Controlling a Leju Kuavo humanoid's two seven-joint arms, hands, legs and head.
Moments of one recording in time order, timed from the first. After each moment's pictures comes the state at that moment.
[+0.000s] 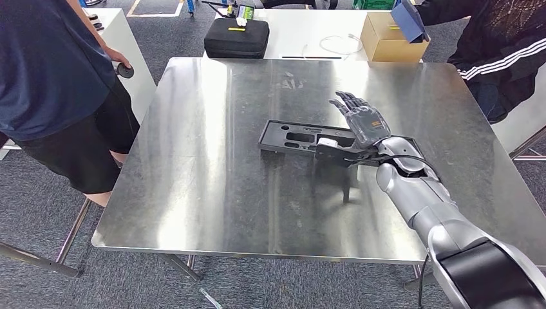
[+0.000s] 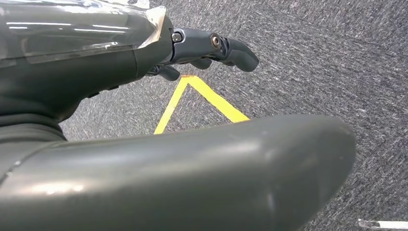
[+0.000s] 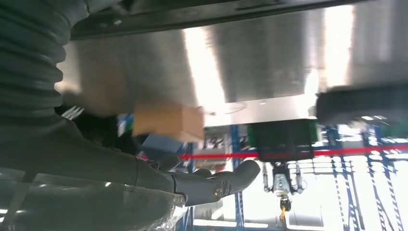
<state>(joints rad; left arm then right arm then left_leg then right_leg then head) -0.13 -0.18 1.50 -0.17 -0.90 0.33 -0.19 -0.92 -0.18 0.59 -0.56 0.83 -0.28 -0.27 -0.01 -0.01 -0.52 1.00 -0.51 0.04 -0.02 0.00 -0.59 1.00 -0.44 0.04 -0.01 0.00</state>
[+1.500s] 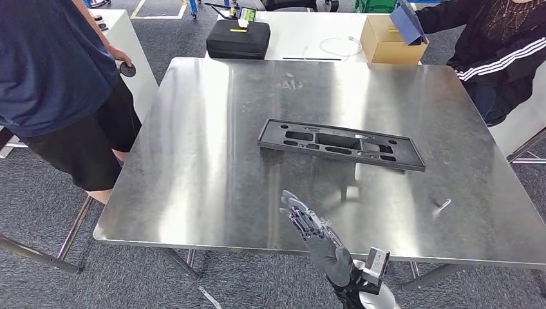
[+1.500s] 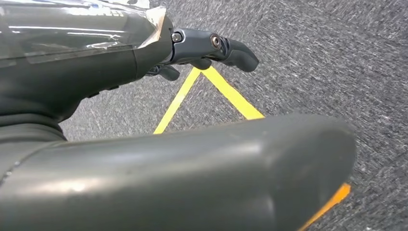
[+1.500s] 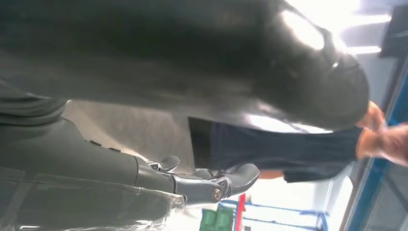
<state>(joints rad) -0.13 -0.19 1.54 -0.17 -0.83 0.34 -0.17 -0.08 -0.16 0.54 -1.48 -0.13 0.32 -0.57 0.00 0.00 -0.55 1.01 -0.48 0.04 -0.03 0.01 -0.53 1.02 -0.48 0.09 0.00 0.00</state>
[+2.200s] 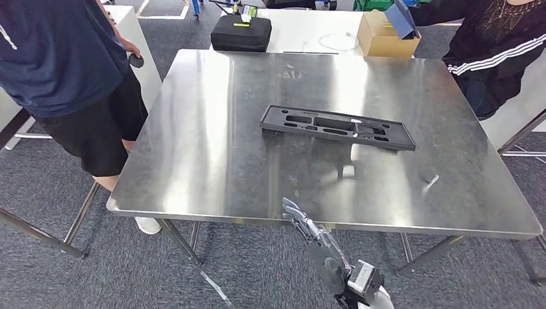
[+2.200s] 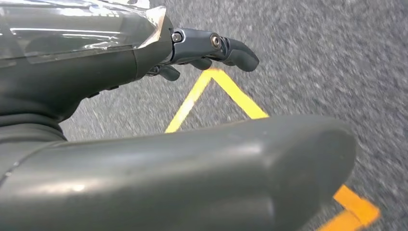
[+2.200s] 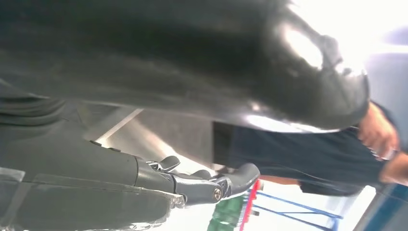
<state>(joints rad) -0.14 -0.19 1.54 -0.18 -0.83 0.34 -0.16 -0.03 -0.15 0.49 -1.50 0.07 0.24 -0.55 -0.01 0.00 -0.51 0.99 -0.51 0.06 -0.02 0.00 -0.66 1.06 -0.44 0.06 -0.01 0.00</state>
